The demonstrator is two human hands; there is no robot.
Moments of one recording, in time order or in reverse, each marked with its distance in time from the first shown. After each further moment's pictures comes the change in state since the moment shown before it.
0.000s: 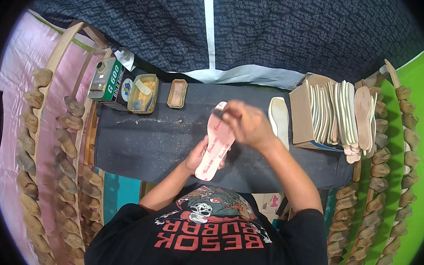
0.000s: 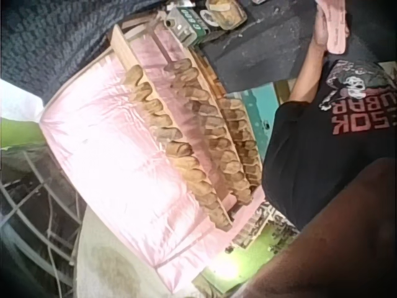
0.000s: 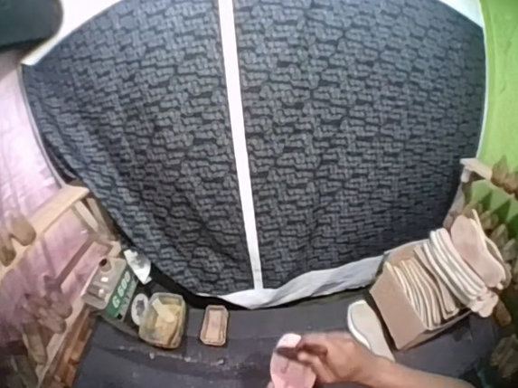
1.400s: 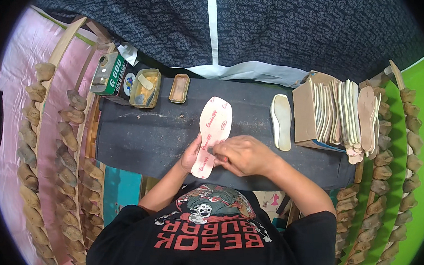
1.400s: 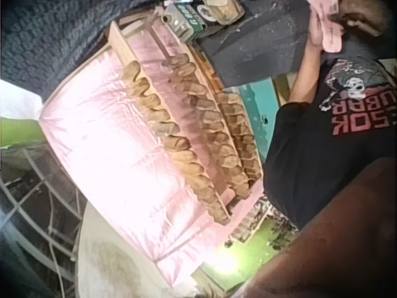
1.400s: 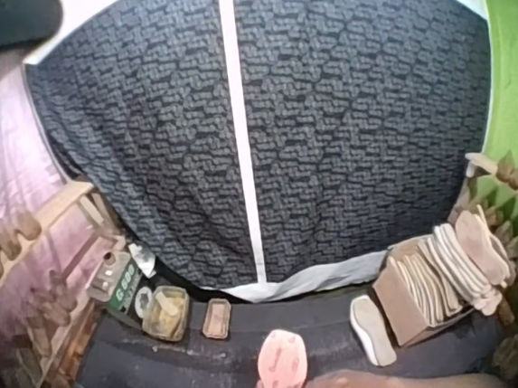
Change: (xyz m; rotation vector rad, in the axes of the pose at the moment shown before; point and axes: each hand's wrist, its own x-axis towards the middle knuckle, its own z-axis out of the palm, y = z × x) left_hand -0.020 0.004 0.026 0.008 0.141 0.101; right_hand -0.024 -0.040 -0.017 0.206 -0.355 -0.143
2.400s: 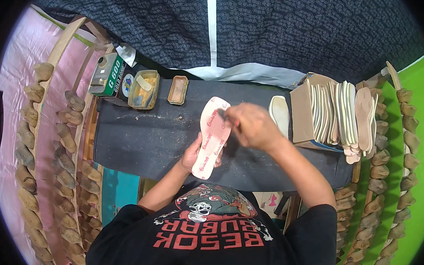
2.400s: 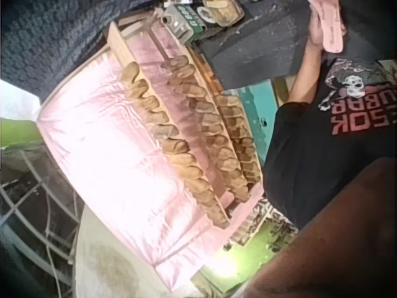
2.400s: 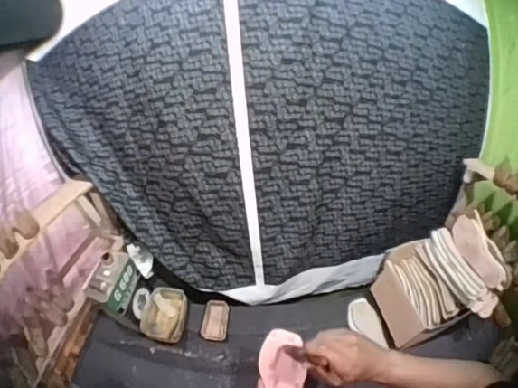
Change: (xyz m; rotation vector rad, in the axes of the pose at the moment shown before) left_hand 0.009 0.003 -0.003 -0.083 -0.230 -0.076; right_hand 0.019 0.036 -0.021 -0.290 0.193 -0.015
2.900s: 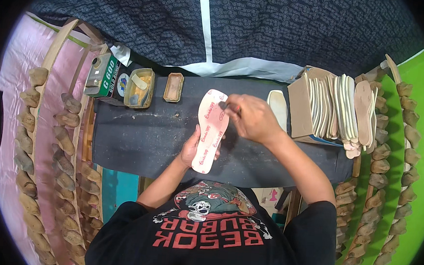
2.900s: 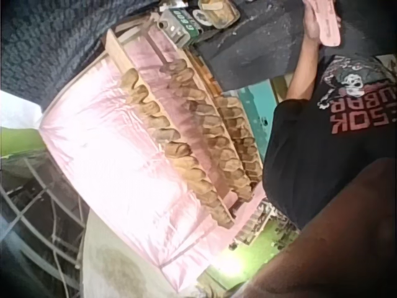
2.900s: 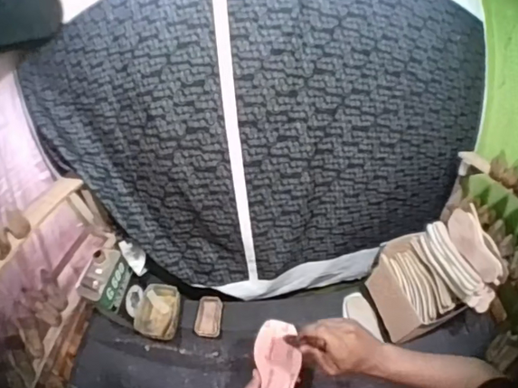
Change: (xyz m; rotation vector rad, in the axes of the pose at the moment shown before) left_hand 0.013 0.005 -0.002 0.110 0.157 0.083; right_hand -0.004 0.005 0.002 0.019 0.058 0.124
